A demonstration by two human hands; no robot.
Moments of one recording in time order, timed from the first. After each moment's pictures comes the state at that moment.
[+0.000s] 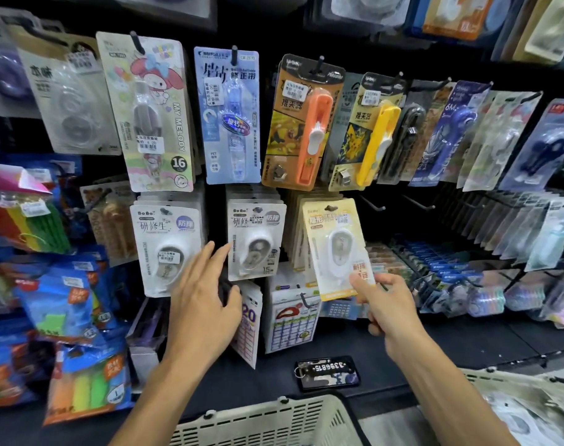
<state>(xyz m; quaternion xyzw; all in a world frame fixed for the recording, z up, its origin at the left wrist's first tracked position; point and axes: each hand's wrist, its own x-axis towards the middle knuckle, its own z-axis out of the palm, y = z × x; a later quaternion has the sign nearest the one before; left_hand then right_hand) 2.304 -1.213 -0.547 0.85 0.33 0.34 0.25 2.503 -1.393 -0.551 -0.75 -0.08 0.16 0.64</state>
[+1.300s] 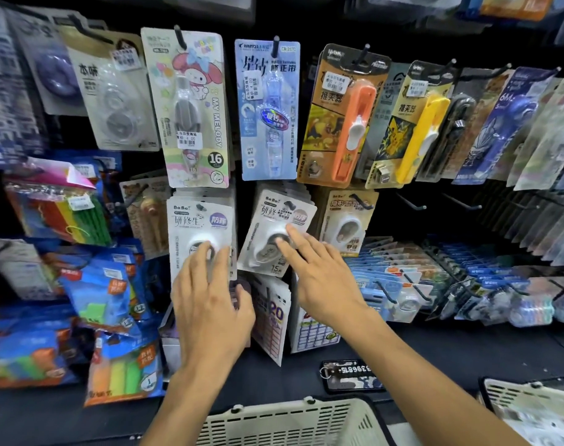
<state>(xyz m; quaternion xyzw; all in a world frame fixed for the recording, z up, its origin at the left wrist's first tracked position) 2.288 -1.203 -0.560 0.83 0.41 0.36 0.13 2.465 -1.278 -0.552 -0.80 -0.58 -0.15 0.06</state>
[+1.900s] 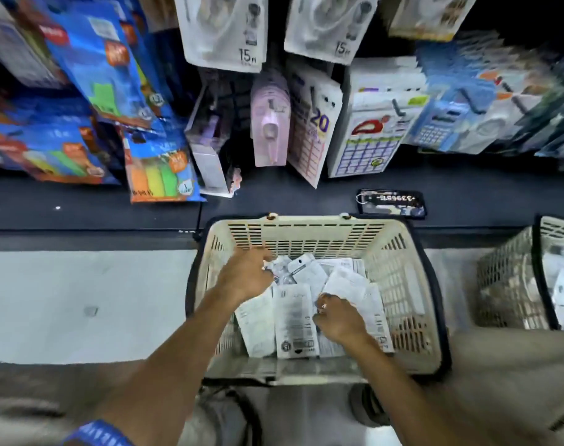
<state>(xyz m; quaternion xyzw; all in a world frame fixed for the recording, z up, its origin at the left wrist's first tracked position) 2.204 -1.248 -0.789 0.82 0.44 -0.12 0.35 2.328 -1.422 -0.869 -0.86 -0.28 0.42 0.10</state>
